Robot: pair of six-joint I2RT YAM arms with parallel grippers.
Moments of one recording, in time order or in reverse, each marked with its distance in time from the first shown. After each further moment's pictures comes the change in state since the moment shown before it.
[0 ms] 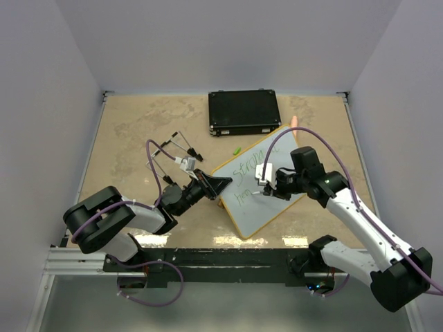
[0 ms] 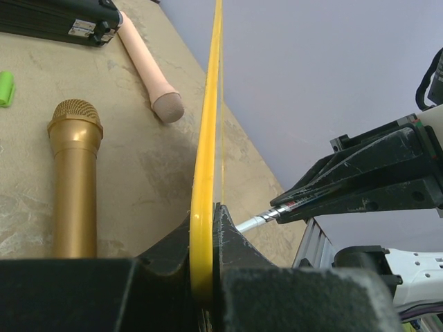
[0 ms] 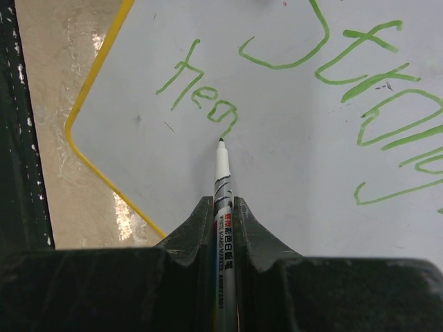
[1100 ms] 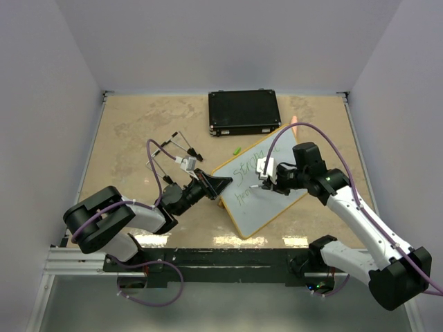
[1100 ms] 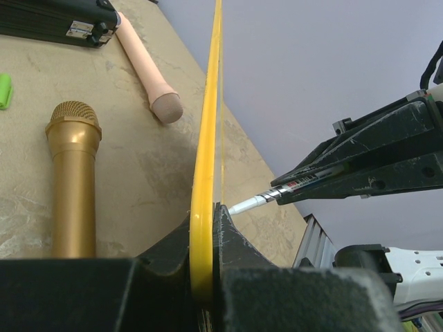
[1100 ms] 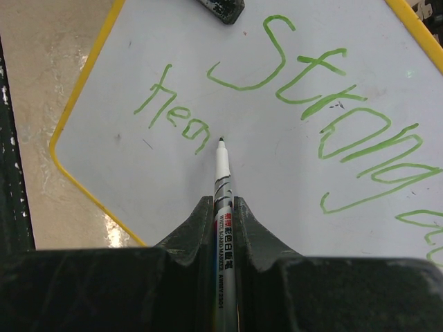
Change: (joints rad) left arm 0.000 0.000 0.005 -0.002 0.006 0.008; right arm -0.027 0.010 0.026 0.051 -0.026 0.013
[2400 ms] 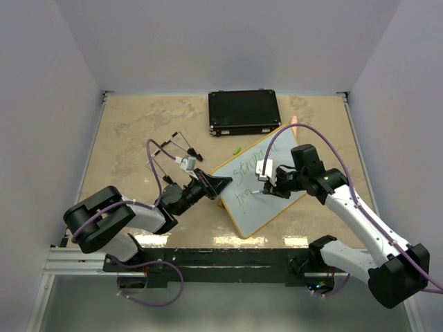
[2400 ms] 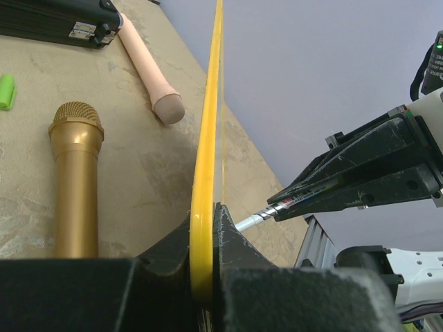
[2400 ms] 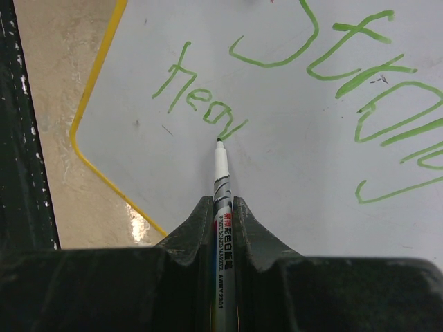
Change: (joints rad) left arm 0.001 0.001 0.000 0.000 0.000 0.000; right arm 0.000 0.019 -0.015 -0.044 0.003 0.016
